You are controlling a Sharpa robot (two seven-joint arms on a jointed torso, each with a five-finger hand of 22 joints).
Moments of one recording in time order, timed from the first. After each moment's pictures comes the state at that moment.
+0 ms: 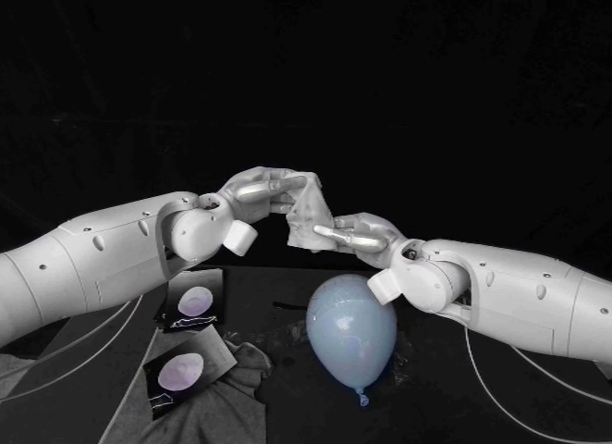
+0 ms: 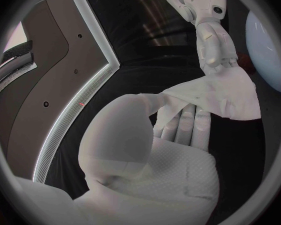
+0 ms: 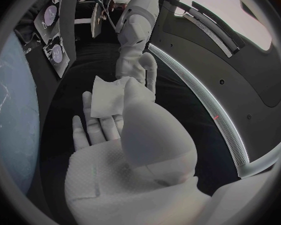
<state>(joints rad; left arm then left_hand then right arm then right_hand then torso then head) 1.45 -0.62 -0.06 1.16 0.03 0.18 0.22 1.42 -0.02 0.72 0.14 0.04 0.70 0.19 0.68 0.40 1.05 0.17 0.06 0.06 1.00 0.14 0.07 0.21 0.17 1.03 0.23 0.19 0.07 1.37 -0.58 -0.16 1.27 -0.03 -0.06 0.27 1.52 0.06 -0.13 0.20 0.05 0.79 0.20 0.24 0.44 0.96 0.20 0.17 0.07 0.60 0.20 0.43 0.53 0.14 0.21 0.30 0.04 0.17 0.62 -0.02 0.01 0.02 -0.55</state>
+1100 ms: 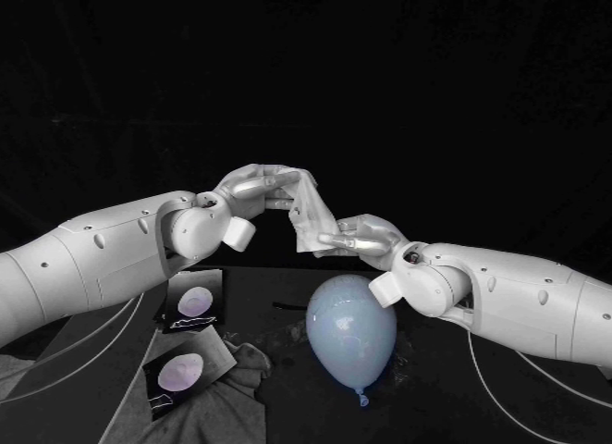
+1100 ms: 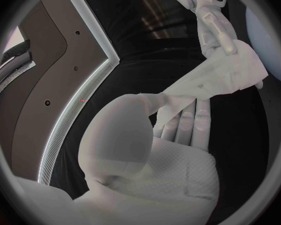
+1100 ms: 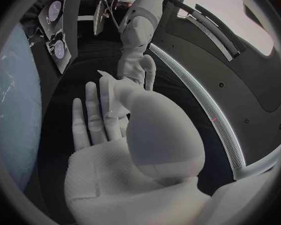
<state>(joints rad) 1.45 -0.61 -0.06 1.13 0.05 0.13 0.24 1.41 -0.03 0.73 0.14 0.05 0.69 0.19 0.69 0.40 1.05 0.17 0.06 0.06 1.00 0.14 0.07 0.21 0.17 1.03 0.23 0.19 0.07 1.36 -0.59 -0.16 1.28 -0.07 -0.10 0.29 1.45 -0.05 0.57 0.07 0.05 0.99 0.16 0.32 0.44 1.23 0.11 0.18 0.08 0.85 0.13 0.42 0.45 0.18 0.55 0.29 0.11 0.26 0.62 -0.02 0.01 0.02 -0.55</state>
